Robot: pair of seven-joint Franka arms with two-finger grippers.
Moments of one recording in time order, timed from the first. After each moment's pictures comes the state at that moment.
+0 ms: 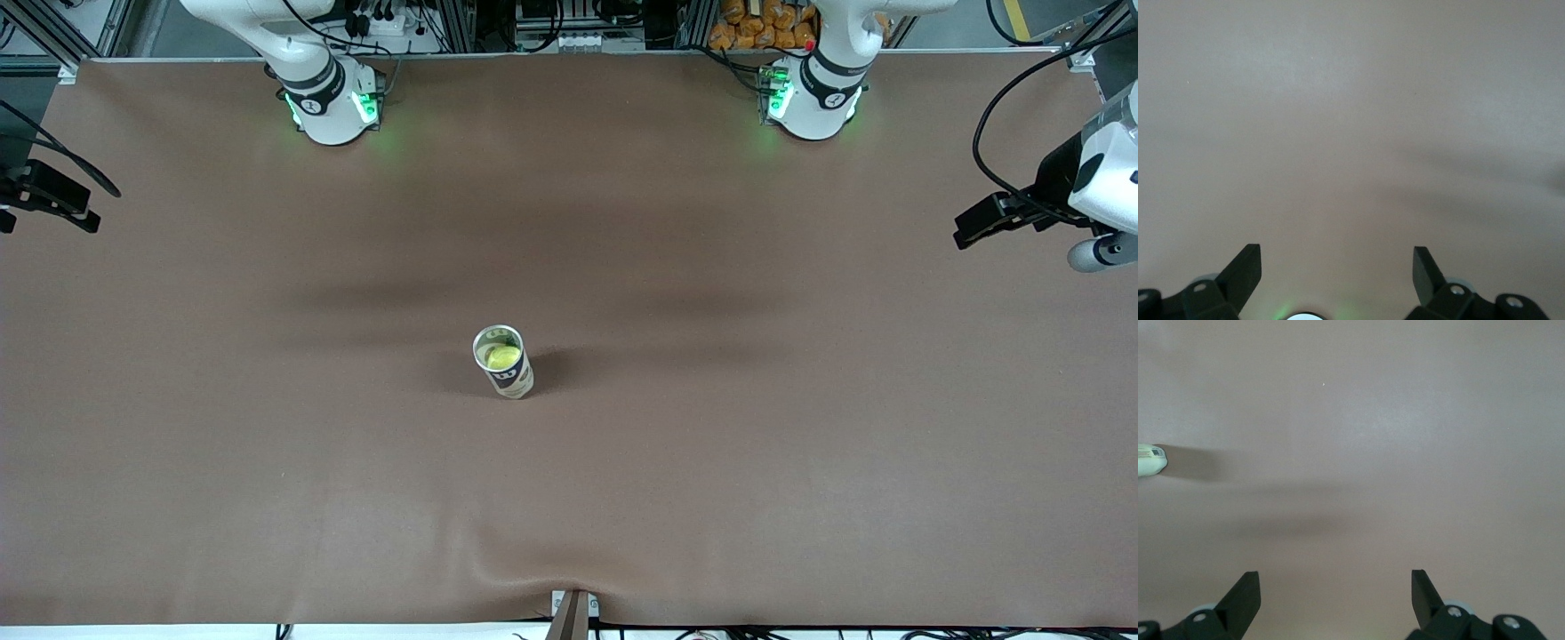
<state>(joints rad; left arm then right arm) -0.10 0.00 0.03 -1.58 0.02 1.52 -0.30 0.05 -0.02 -0.13 -1.51 -0.02 1.50 -0.08</state>
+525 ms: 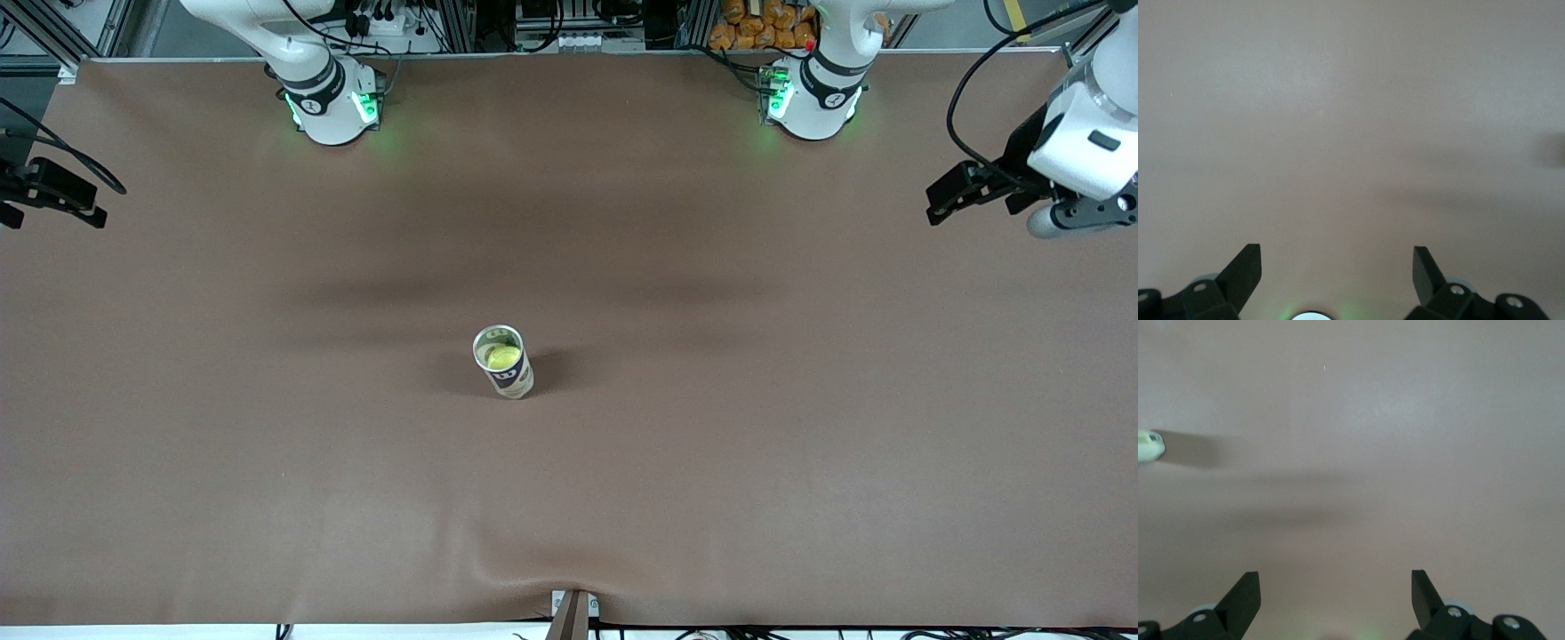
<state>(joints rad) -0.05 -0.08 -0.09 -1.63 0.01 1.53 -0.23 0.06 -0.02 -0.13 -1.52 -0.02 1.45 -0.08</state>
